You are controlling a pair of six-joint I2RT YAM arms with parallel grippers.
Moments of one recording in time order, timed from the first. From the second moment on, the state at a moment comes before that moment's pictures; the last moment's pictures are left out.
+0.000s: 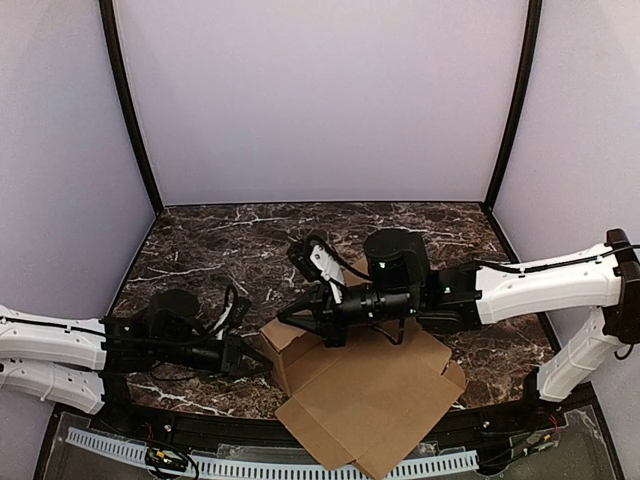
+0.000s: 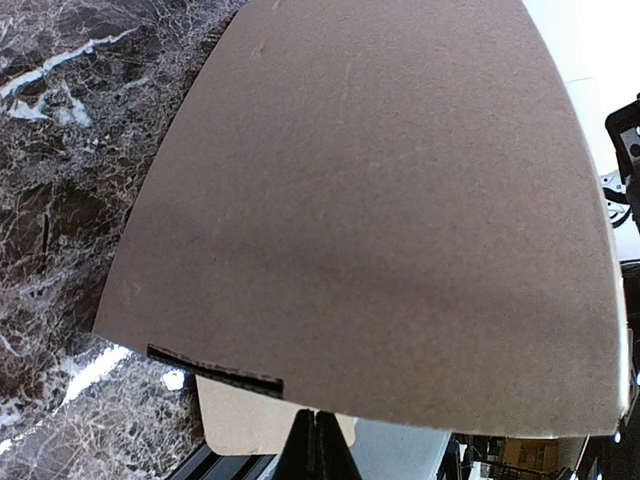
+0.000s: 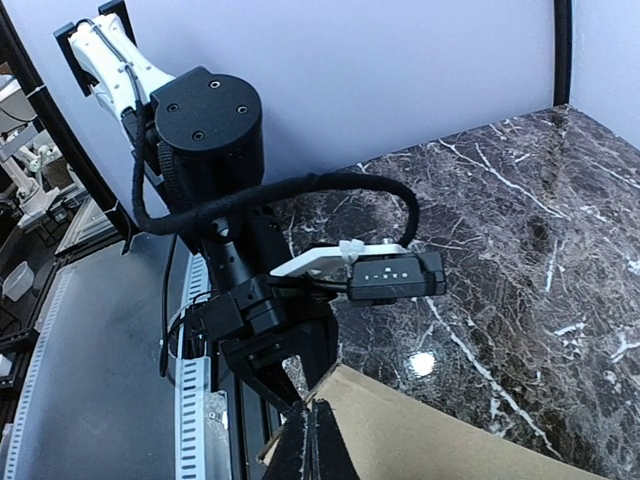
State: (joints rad) left arm -1.03 0.98 0.37 0.07 0.35 -0.99; right arm 1.21 1.50 1.02 0.16 -0.29 0.19
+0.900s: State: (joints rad) left arm -1.03 1.10 0.29 0.30 0.27 -1.06; right arm 1.29 1.60 0.96 0.33 -0.30 0.29
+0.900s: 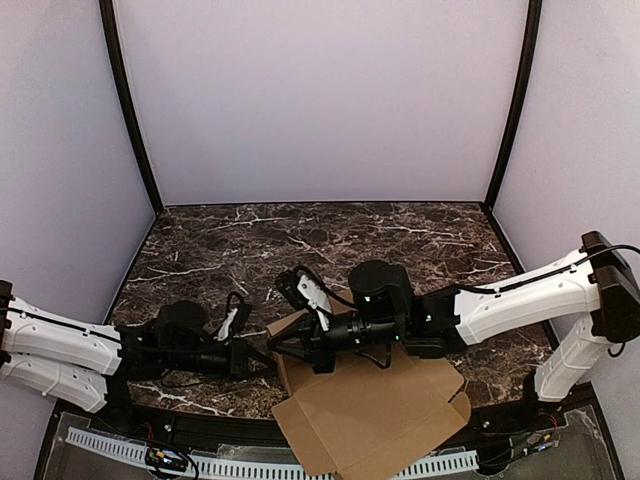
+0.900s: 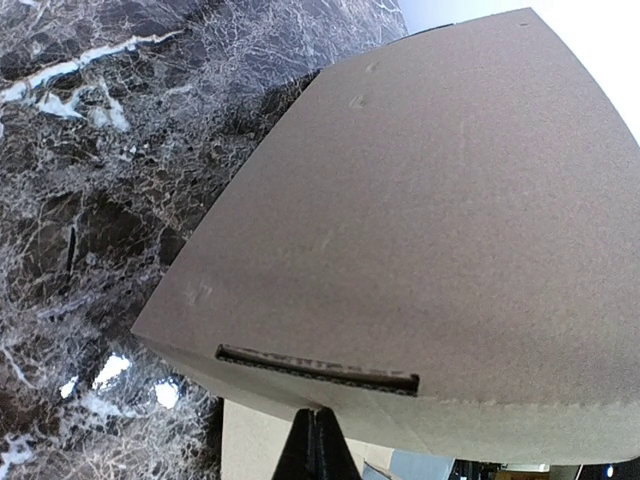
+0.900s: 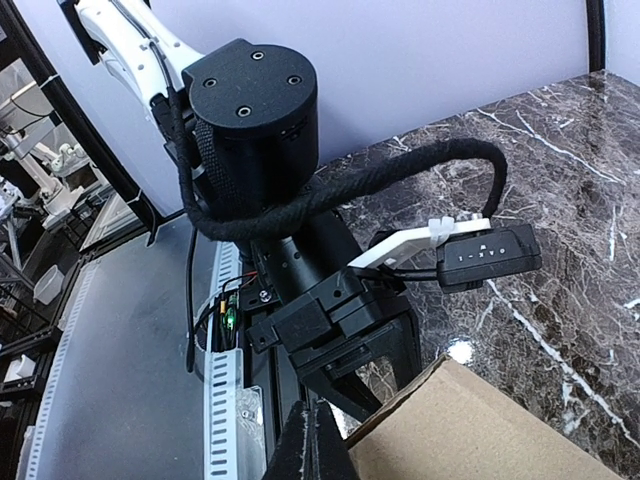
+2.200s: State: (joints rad) left arm -1.03 1.39 0.49 0.33 0.30 -1.02; right arm 1.30 1.53 0.90 0.27 -0.12 0.32
